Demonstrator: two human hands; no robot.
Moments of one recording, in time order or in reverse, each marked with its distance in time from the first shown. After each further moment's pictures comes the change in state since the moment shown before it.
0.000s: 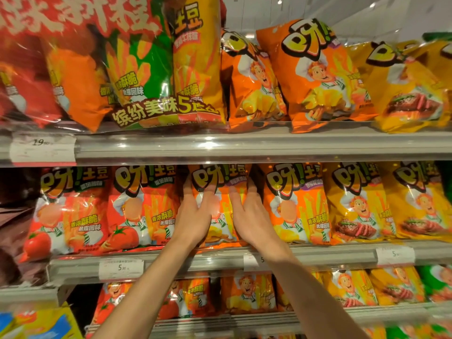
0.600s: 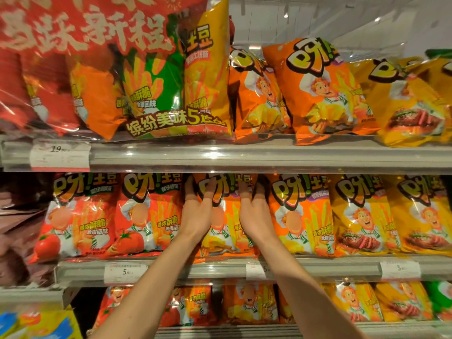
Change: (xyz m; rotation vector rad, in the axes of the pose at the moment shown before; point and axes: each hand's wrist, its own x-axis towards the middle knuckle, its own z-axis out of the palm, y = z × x) left_hand 0.016 0.014 0.001 -0.155 0.087 -0.030; right_hand 0.022 -0.003 0.001 0.262 0.107 0.090
